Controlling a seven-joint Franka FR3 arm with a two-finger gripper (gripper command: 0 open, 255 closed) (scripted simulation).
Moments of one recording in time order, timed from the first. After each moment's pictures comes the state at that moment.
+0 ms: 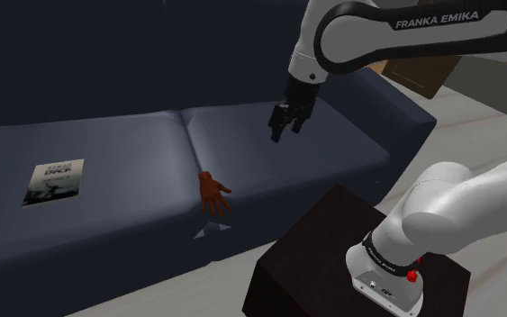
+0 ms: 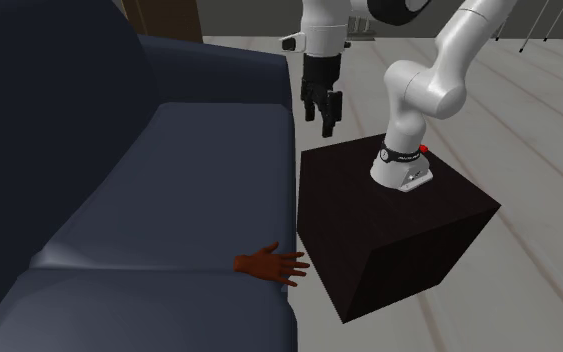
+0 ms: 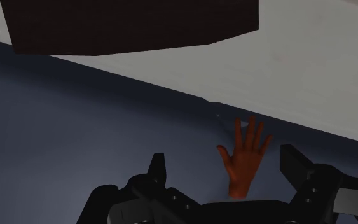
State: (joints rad) arm 0.03 -0.60 0.11 -2.52 0.18 1.94 0.07
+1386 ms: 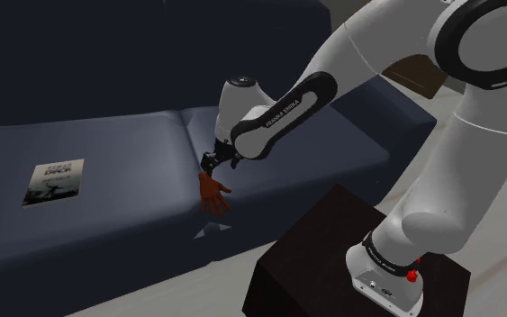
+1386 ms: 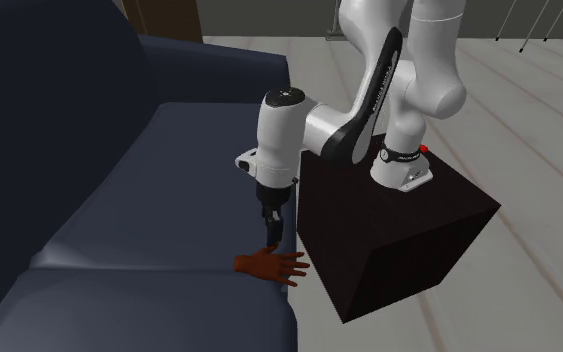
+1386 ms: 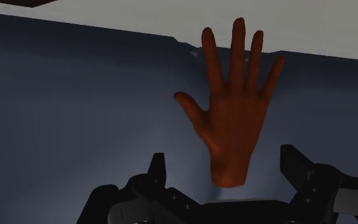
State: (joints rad) arm 0.03 0.18 0.28 -2.34 -0.11 2.66 0.57
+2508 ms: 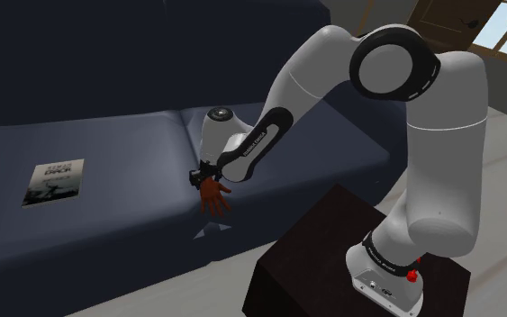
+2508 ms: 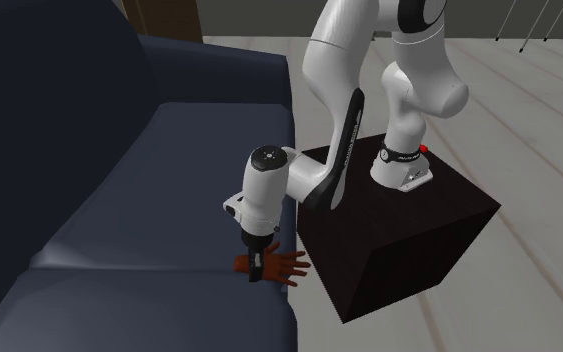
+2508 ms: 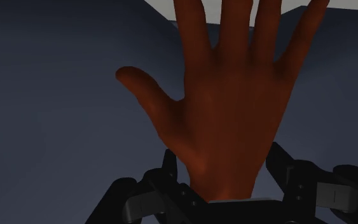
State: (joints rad) arm 0.16 0.53 0.14 -2.14 -0.31 2.82 0.79
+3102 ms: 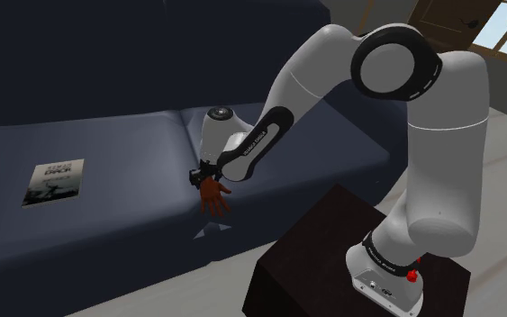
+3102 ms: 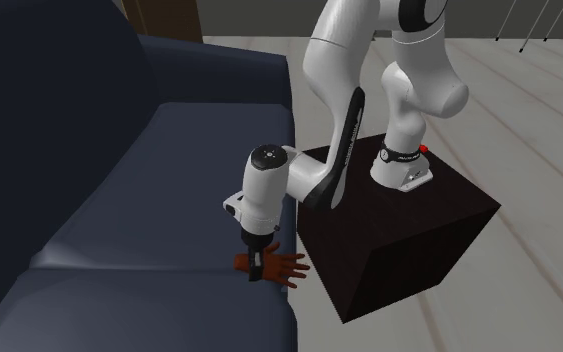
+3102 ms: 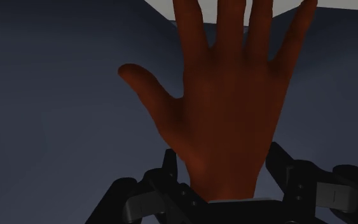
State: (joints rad) arm 0.16 0.52 0.14 -2.14 -0.31 2.81 0.79
